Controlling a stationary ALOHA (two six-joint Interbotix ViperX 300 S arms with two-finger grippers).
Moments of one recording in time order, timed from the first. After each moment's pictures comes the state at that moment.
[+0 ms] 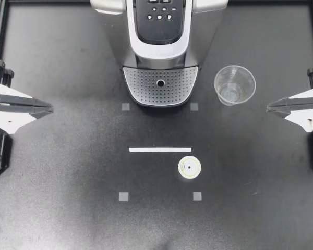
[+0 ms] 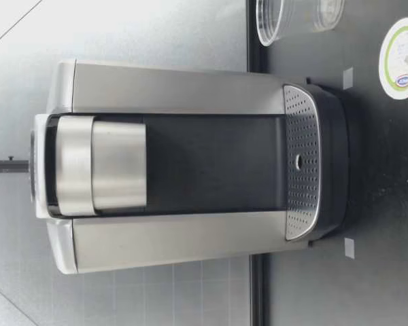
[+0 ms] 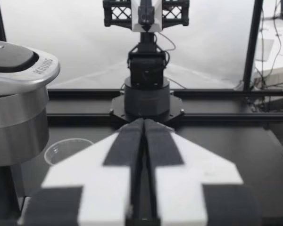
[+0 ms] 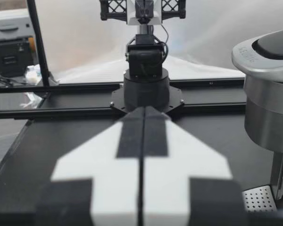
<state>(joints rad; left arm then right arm) 0.00 -0.96 1.17 0.00 -0.29 0.00 -0.01 -0.96 1.17 0.00 -0.29 0.00</state>
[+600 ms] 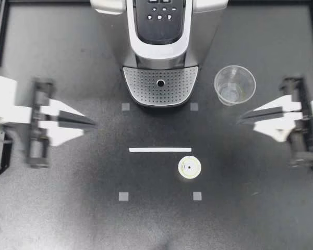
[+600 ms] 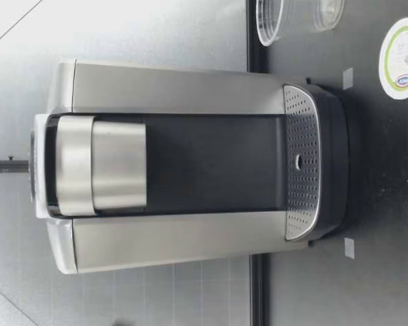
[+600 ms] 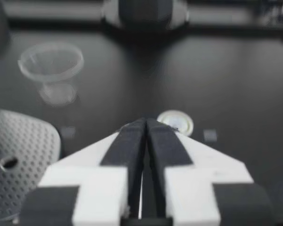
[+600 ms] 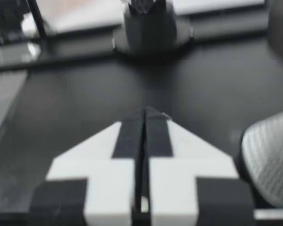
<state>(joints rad) 0.00 -0.54 1.10 0.00 -0.30 -0.04 -0.01 -0.69 1.18 0.00 -0.33 0.15</state>
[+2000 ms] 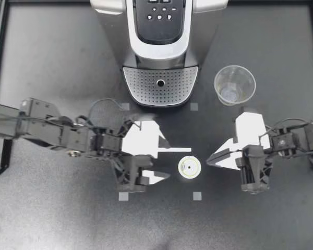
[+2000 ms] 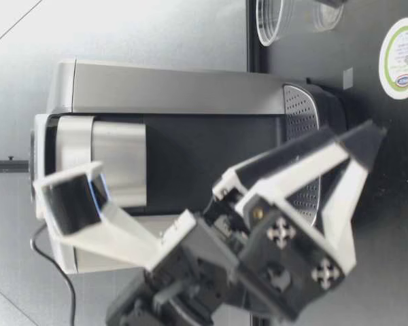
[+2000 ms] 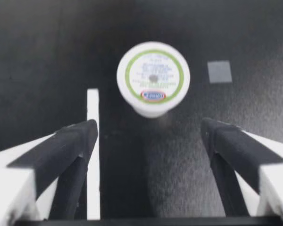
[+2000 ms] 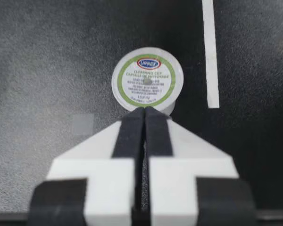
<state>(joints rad) -0.08 0.16 0.58 0.01 -0.02 -0.04 0.10 -0.17 1.07 -0.08 -0.21 0.20</state>
